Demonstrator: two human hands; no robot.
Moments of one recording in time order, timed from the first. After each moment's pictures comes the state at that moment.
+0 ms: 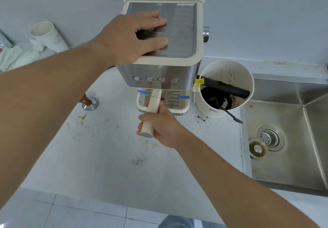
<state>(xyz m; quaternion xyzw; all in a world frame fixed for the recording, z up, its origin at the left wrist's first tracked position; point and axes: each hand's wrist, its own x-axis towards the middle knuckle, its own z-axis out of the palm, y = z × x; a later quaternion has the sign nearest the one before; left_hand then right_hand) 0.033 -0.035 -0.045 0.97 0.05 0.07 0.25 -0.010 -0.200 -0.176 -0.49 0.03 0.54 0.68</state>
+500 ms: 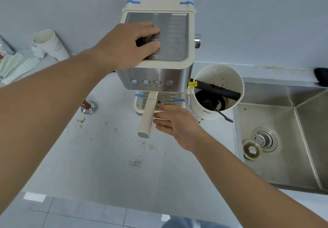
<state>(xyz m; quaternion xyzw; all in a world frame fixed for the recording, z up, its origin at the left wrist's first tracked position) 0.027 -0.048 -0.038 0.97 0.04 0.09 0.23 0.004 -0.250 -0.158 -0.55 0.05 0.47 0.68</state>
